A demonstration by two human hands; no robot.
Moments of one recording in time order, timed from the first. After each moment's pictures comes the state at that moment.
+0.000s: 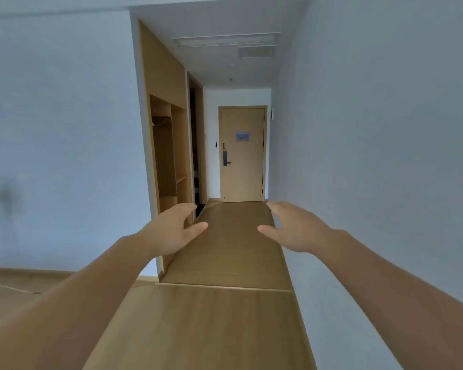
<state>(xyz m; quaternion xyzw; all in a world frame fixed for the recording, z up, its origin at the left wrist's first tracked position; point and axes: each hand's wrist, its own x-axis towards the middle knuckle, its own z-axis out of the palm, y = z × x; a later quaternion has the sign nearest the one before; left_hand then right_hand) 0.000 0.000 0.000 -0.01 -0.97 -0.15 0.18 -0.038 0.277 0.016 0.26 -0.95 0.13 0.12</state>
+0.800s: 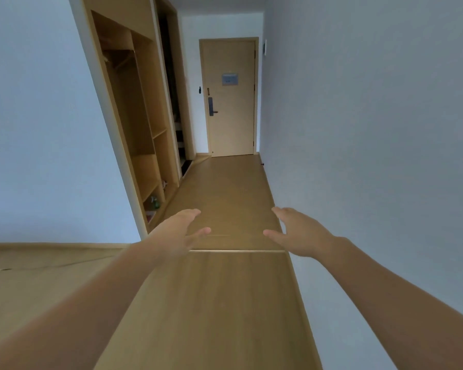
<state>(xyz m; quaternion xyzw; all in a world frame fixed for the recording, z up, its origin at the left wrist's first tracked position) -0.278 -0.011 -0.128 -0.01 -0.98 -0.20 0.02 -0.311 0.274 -0.117 0.19 -0.97 0.16 -0.01</state>
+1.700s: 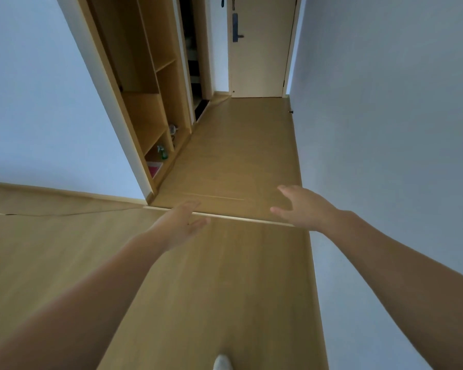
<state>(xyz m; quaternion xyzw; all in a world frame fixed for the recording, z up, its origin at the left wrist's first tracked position) -0.582 -0.059 -0.247 0.07 -0.97 -0.24 -0.04 -0.678 0.224 -0.208 0.23 -0.96 0.12 -0.11</state>
